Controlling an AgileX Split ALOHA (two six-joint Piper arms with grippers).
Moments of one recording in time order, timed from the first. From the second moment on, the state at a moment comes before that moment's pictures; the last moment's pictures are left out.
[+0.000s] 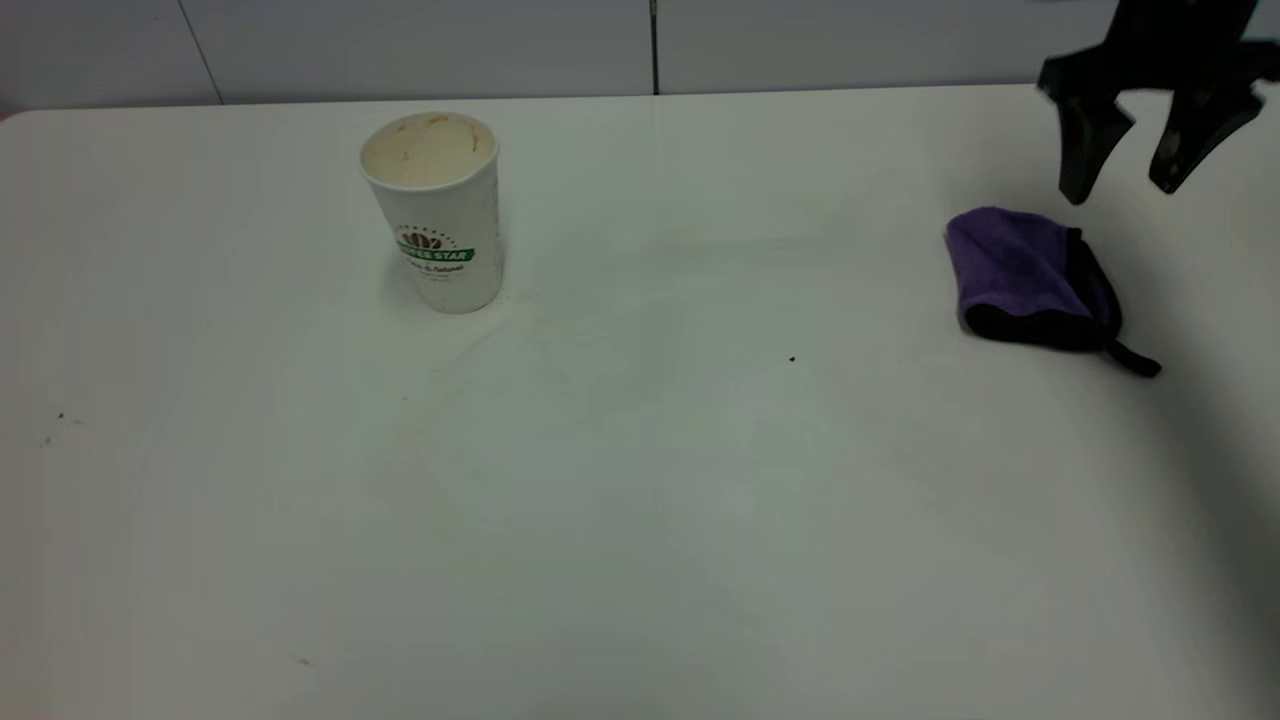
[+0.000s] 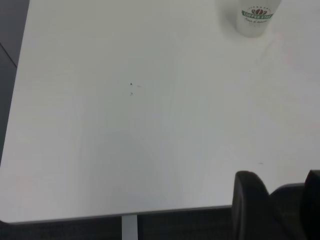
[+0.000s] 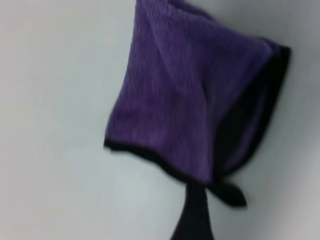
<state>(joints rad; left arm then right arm) -0.02 -0.02 -0.49 -0.01 1.12 0.05 0.04 2.43 -1.97 0.04 1.11 -0.15</state>
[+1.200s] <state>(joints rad) -0.02 -0.02 -0.49 -0.01 1.12 0.05 0.05 0.70 -0.74 0.01 1.17 -0.06</state>
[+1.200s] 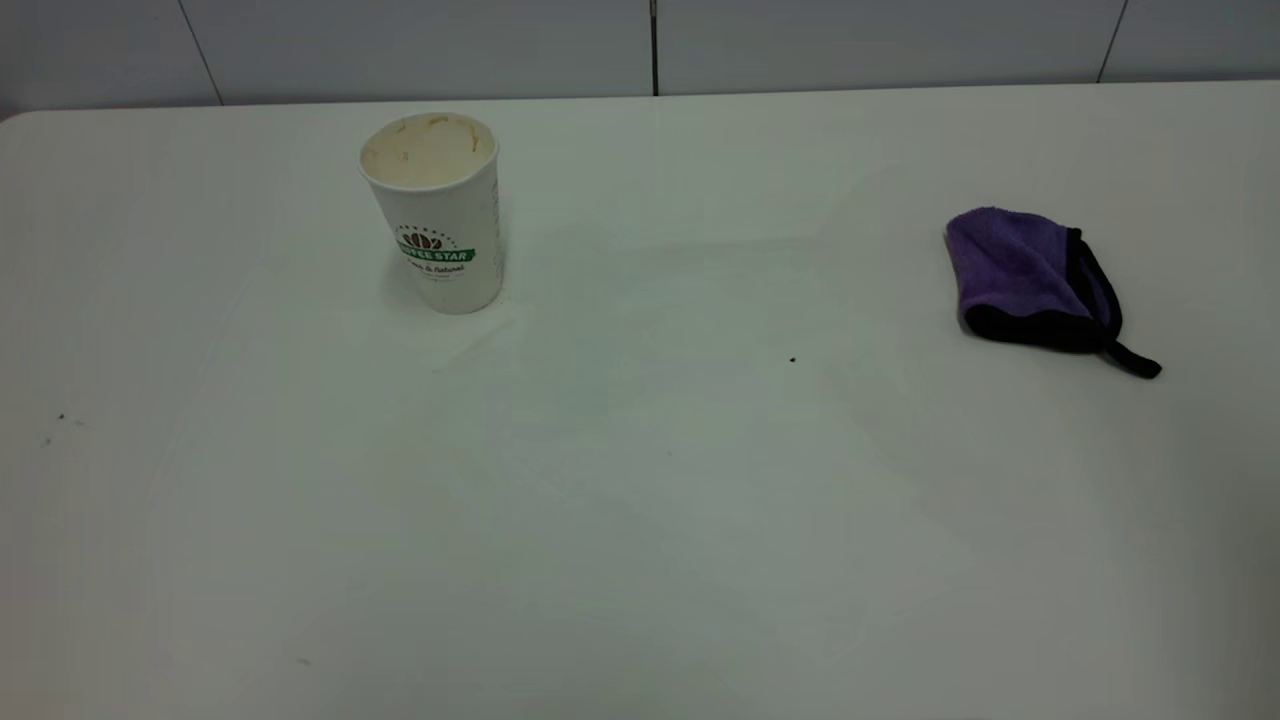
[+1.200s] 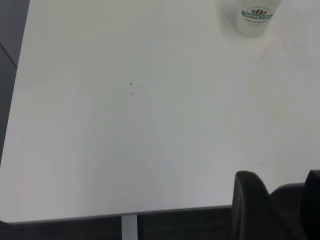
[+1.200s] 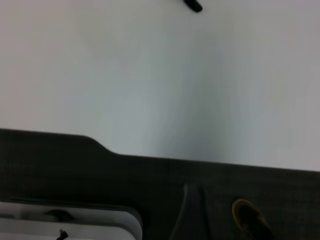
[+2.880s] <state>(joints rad) -0.02 -0.02 -0.49 -0.01 1.12 0.05 0.05 0.16 -0.48 0.07 1.10 -0.08</state>
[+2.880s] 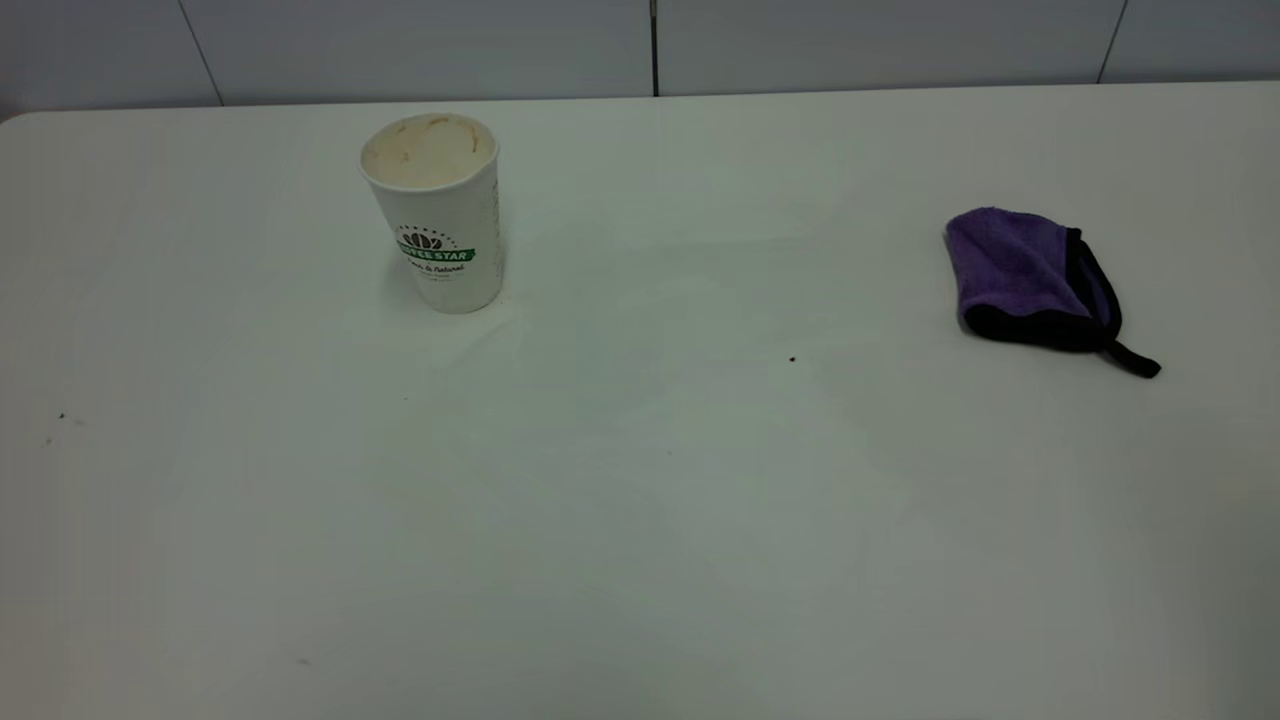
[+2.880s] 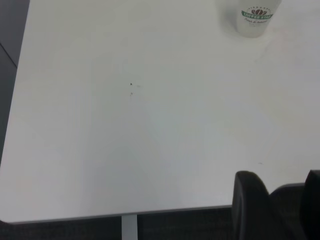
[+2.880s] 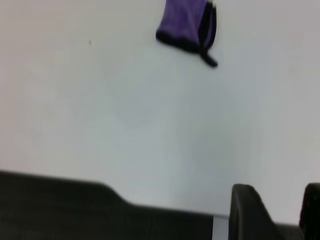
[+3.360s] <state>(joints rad) -0.02 -0.02 -0.49 -0.01 1.12 0.05 0.05 -0.02 -0.48 0.07 1.12 -0.08</state>
